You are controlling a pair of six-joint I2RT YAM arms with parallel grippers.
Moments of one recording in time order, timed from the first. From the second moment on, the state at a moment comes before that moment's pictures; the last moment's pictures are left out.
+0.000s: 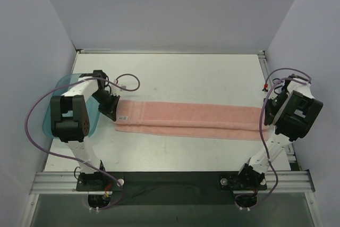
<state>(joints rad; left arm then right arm) 0.01 1.88 1.31 -1.05 0.30 0.38 -0.54 2.01 1.46 -1.17 -0.12 -0.61</state>
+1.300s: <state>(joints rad) -0.16 1.78 1.15 -0.88 0.27 0.36 -0.45 2.02 1.39 -1.14 -0.10 -0.54</state>
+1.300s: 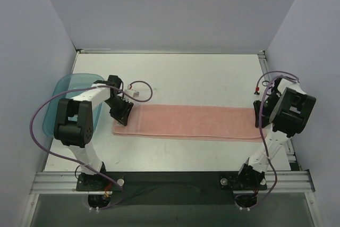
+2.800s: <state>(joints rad) -0.16 1.74 1.29 -0.92 0.37 0.28 -0.44 2.15 1.57 -1.14 -0.03 -0.32</state>
